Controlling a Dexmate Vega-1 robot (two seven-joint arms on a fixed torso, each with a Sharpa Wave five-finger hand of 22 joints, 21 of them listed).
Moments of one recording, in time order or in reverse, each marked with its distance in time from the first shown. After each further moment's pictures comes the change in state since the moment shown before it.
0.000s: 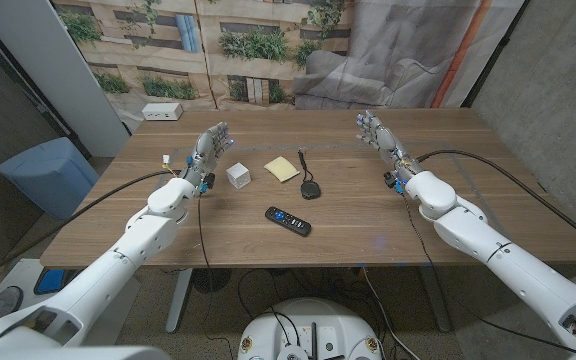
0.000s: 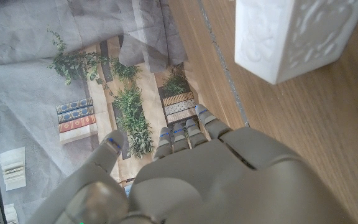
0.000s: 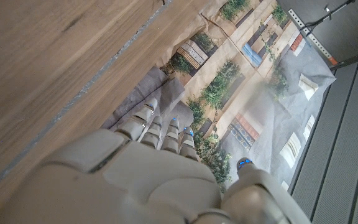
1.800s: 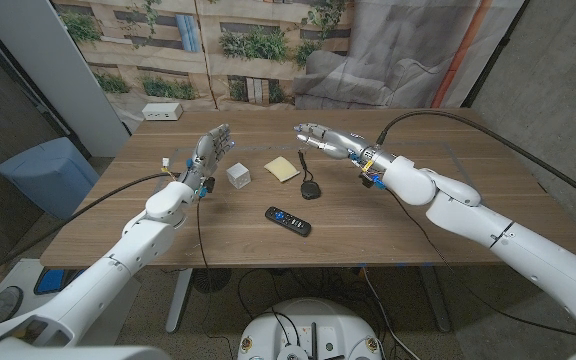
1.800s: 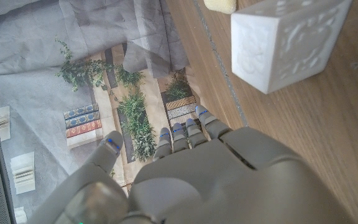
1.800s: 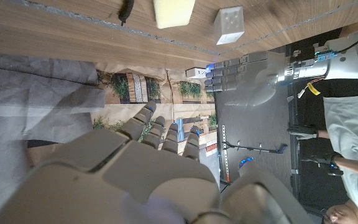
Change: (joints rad) left arm 0.039 0.018 -0.006 -0.034 0.009 -0.021 -0.006; left_hand -0.005 -0.005 -0.005 0.005 0.004 -0.001 -0.001 0.000 0.000 0.016 -0.009 0.000 -0.003 0.009 -0.002 0.000 -0.003 -0.011 -0.005 0.000 0.000; right arm 0.095 -0.115 -0.159 -0.291 -0.647 -0.096 0.111; right_hand 0.013 0.013 -0.008 0.000 0.007 0.057 -0.089 0.000 0.000 -0.052 -0.023 -0.005 -0.002 -0.016 -0.001 -0.005 -0.014 -0.064 -0.003 0.000 0.000
